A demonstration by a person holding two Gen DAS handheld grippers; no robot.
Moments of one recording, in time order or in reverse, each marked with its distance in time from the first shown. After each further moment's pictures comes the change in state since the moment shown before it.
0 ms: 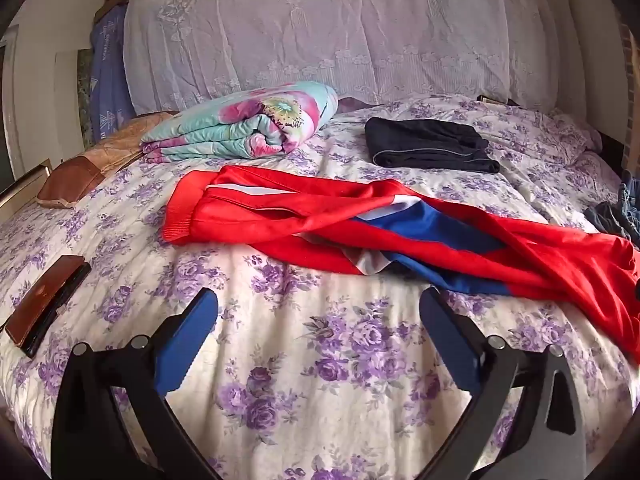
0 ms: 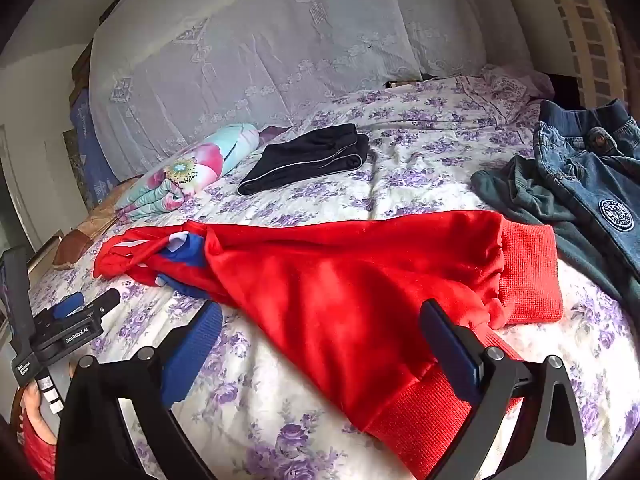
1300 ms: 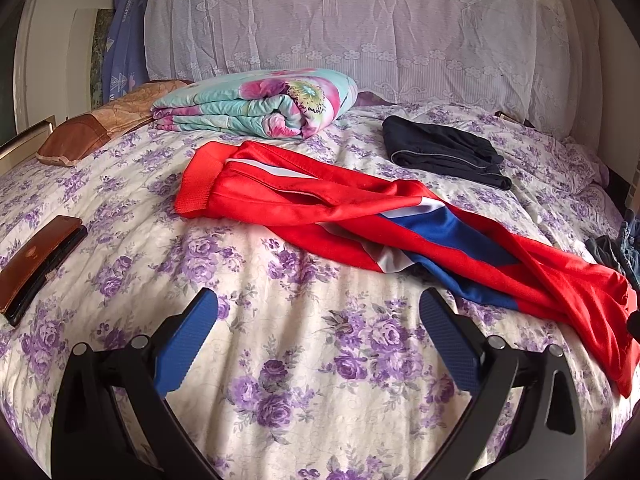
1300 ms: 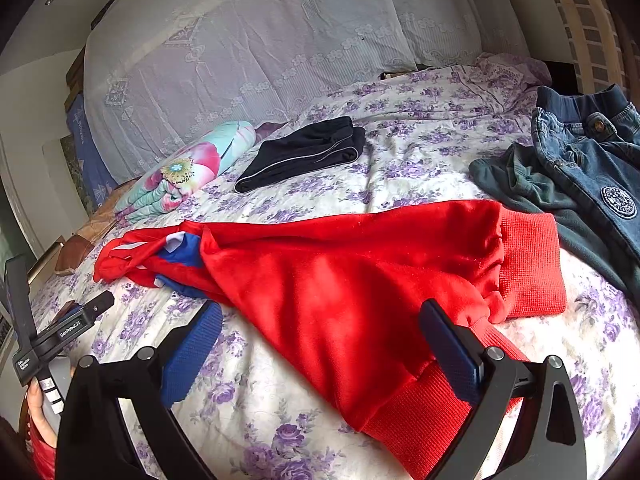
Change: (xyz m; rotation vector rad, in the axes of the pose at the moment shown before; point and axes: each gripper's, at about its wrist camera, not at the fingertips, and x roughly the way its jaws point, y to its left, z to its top) left arm 0.004 0.029 -0.002 -0.130 0.026 -0.038; right arm 0.003 -0.003 0.000 0.025 0.015 0.009
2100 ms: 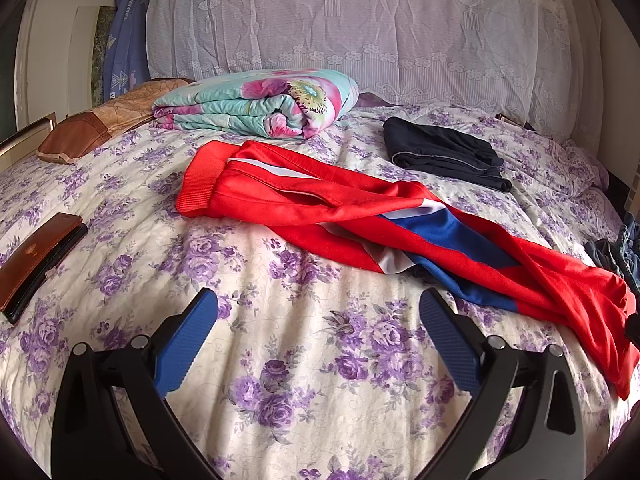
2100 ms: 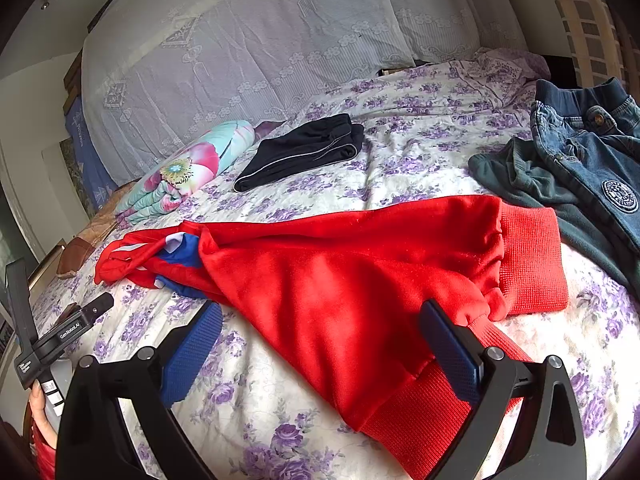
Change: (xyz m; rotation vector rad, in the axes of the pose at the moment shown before) left arm -0.002 0.001 0.000 -0.001 -0.002 0.000; right arm 0.001 -0.001 0.001 0.012 0.004 0.003
